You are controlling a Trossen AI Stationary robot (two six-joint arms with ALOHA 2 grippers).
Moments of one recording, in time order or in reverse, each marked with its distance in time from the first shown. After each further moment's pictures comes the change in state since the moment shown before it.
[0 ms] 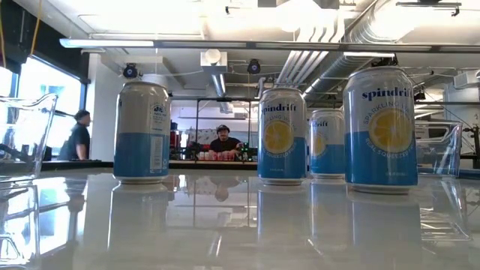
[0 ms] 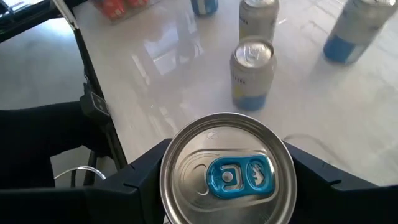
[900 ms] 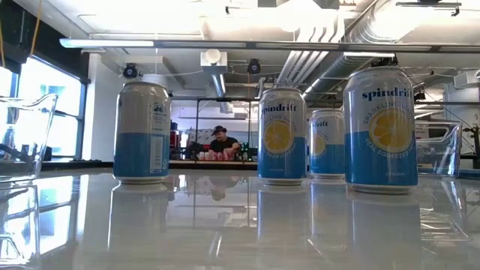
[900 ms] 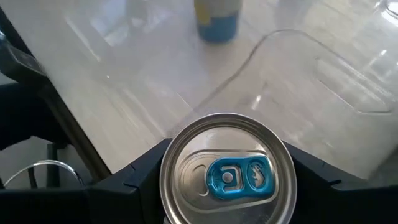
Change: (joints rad) left arm 0.006 0.006 0.000 0.006 -0.019 0.020; right arm 0.058 0.207 -0.002 -0.022 -0.196 0.282
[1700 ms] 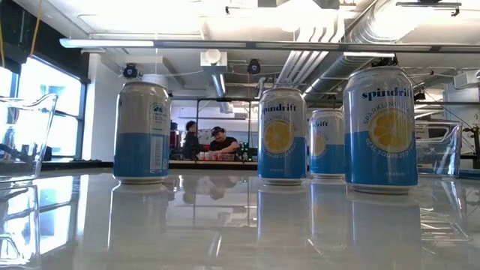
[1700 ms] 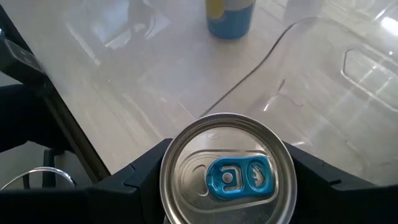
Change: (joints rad) left arm 0.000 0.000 0.000 0.006 0.000 -0.004; right arm -0.013 0.080 0.001 0.069 0.029 -0.004
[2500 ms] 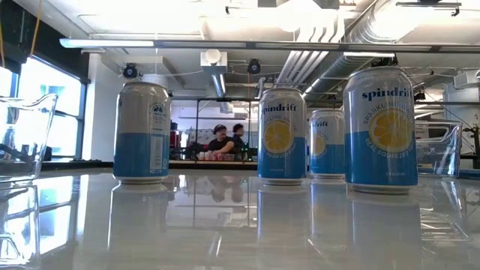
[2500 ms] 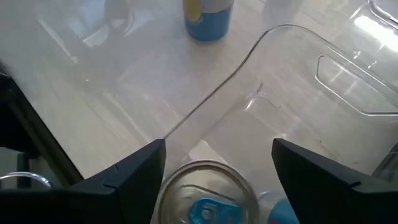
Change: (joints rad) left arm 0.000 0.000 0.000 0.005 0.001 0.000; right arm -0.035 -0.004 0.002 -0.065 -0.054 0.000
